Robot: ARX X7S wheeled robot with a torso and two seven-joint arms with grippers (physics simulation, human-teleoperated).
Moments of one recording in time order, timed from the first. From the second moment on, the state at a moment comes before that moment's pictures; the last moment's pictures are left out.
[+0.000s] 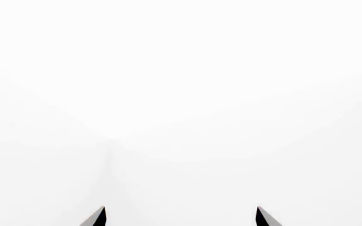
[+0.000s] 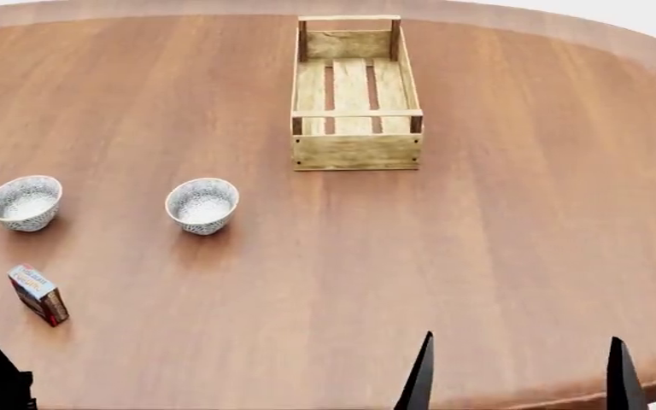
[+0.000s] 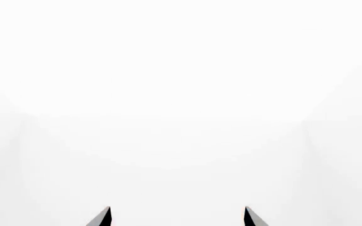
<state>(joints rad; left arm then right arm) 0.05 -0.14 0.11 0.59 0.33 0.24 -0.41 -0.13 0.16 -0.11 -0.42 -0.05 -0.61 0.22</state>
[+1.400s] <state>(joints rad) 0.06 -0.21 0.16 0.62 0.34 0.22 -0.47 -0.12 0.20 -0.15 -0.44 -0.16 -0.55 0.29</state>
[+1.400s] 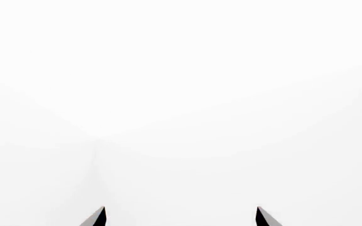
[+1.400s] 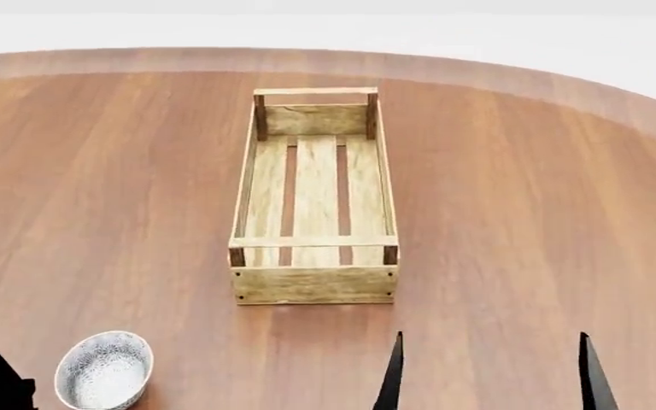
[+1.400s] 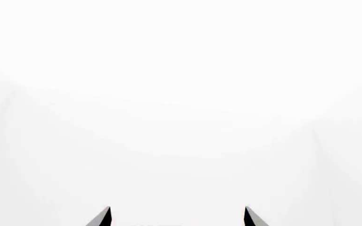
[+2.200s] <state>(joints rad) 0.06 -0.23 0.18 0.63 0.33 0.21 -0.50 -0.12 0.23 -0.20 -0.45 -0.19 -0.52 0.30</state>
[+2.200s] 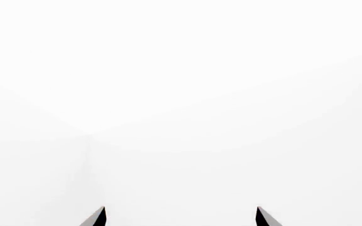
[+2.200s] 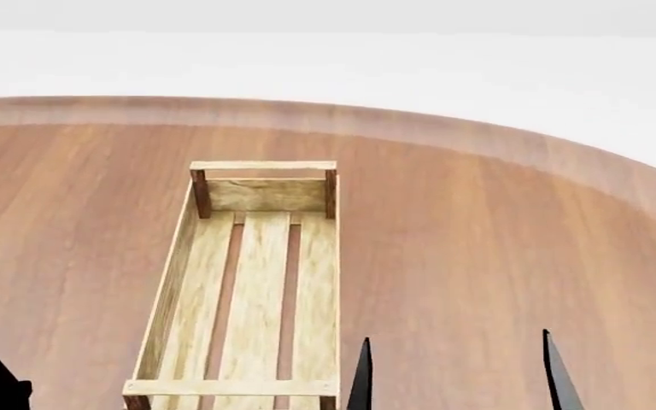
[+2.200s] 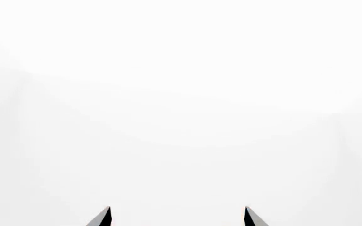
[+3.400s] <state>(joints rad) 0.05 -0.26 0.20 0.65 0.22 0.15 -0.49 -0.12 0.26 -0.23 -0.45 -0.18 -0.52 0.34</state>
